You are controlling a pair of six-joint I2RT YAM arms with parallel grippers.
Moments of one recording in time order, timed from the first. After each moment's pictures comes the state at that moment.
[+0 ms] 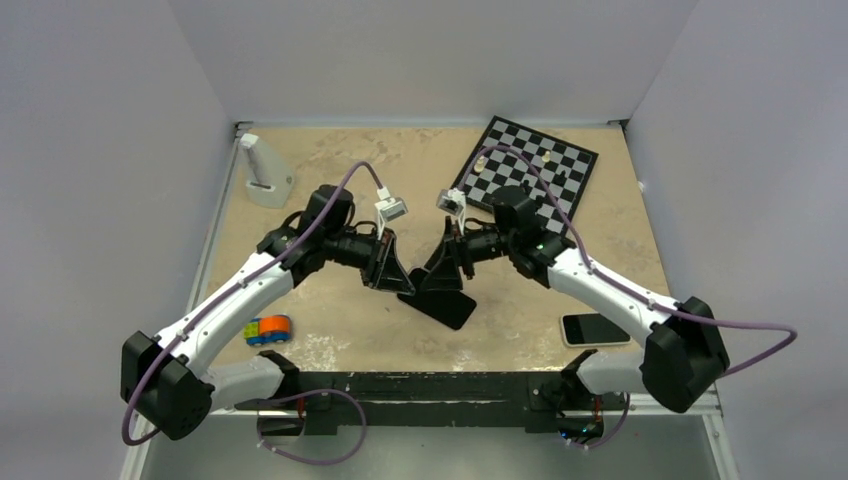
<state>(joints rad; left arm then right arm) -0.55 1.16 0.96 -0.48 0.97 -0.26 0.62 1.27 0.85 0.04 -0.98 0.31</state>
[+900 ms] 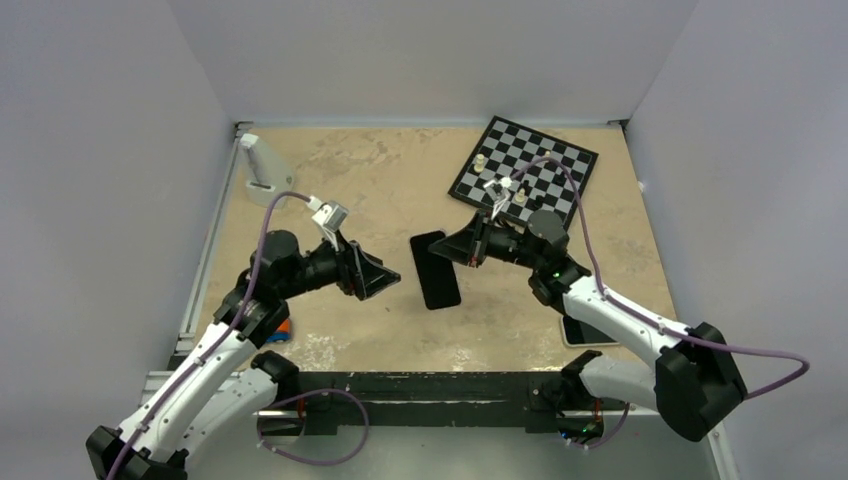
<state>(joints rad) -0.51 0.71 0.66 -0.21 0.54 -0.52 0.60 1.16 0.64 0.48 -0.66 0.81</state>
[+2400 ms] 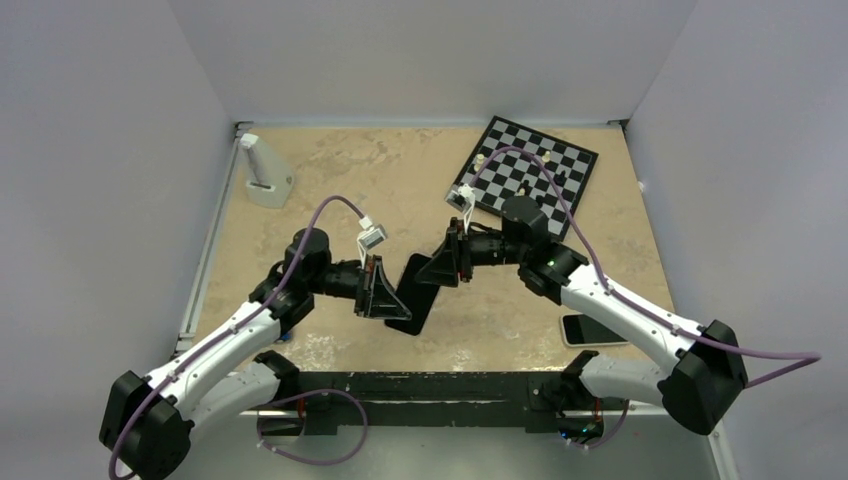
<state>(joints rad) -0.56 0.91 0.53 0.09 1.05 -0.62 0.71 1.16 0.85 0.08 -0.75 0.52</state>
